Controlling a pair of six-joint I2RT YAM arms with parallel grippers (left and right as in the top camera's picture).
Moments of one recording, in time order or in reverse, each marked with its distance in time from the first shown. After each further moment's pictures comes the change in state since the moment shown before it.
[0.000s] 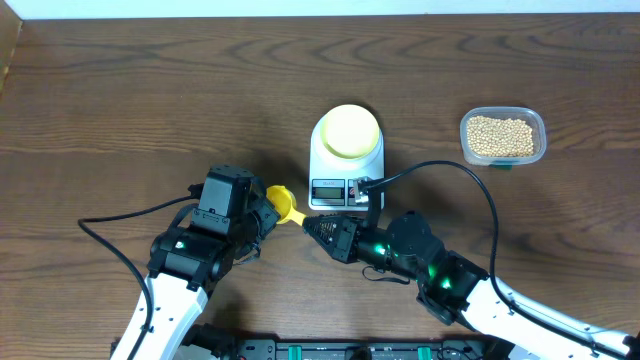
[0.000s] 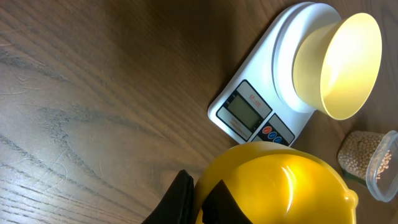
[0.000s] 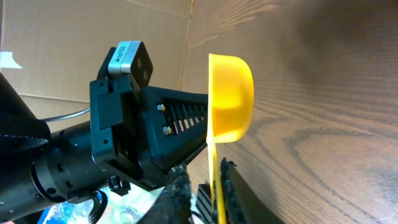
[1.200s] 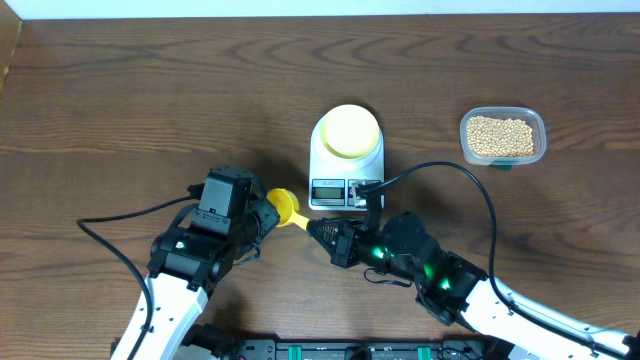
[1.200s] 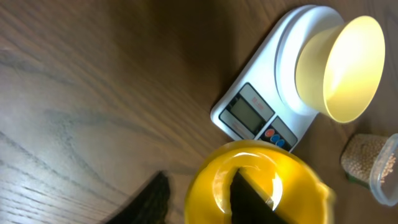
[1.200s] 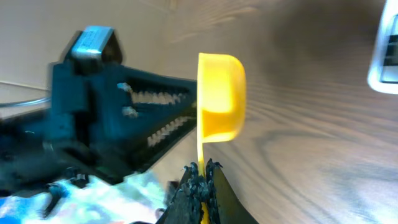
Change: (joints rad) left arm -0.002 0.000 0.000 -0.003 -0.014 -0.003; right arm 0.005 0.001 0.001 -0.087 0.036 -0.134
